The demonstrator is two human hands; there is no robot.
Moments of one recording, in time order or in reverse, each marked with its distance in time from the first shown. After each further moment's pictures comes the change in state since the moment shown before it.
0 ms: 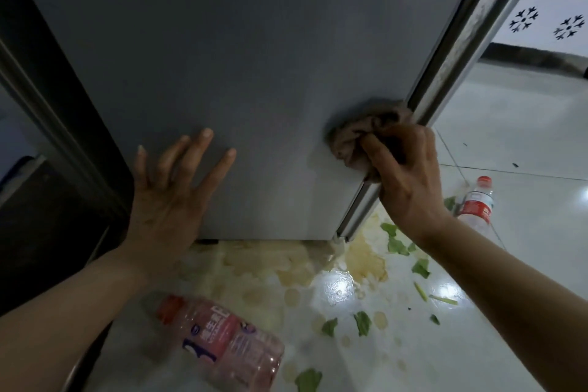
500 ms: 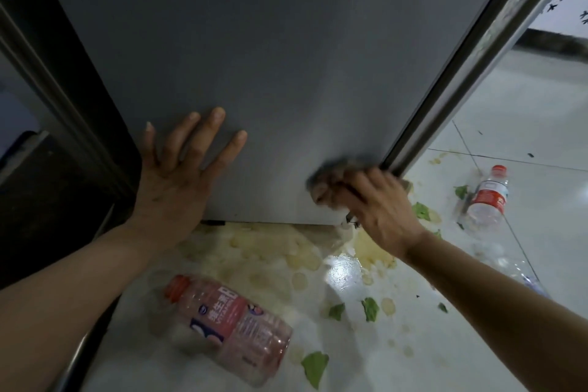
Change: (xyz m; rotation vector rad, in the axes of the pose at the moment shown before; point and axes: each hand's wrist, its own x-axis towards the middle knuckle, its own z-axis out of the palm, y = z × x) left_hand -0.005 -0.003 0.016 0.036 0.071 0.045; right_hand -0.038 -0.036 0.028 -0.035 -0.373 -0.224
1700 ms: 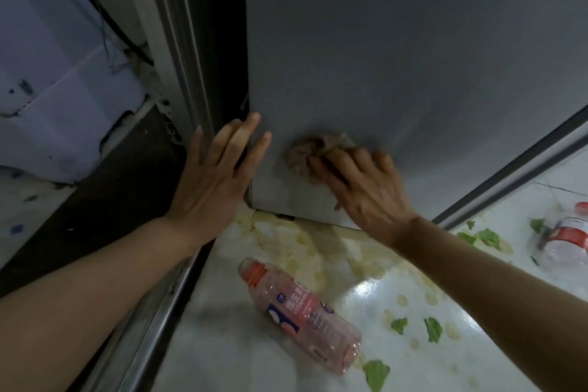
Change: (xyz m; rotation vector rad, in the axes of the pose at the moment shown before) left_hand -0.042 -0.069 -0.020 -0.162 -0.272 -0.082; right_hand 0.117 -0.087 0.009 -0.181 0.205 -0.161
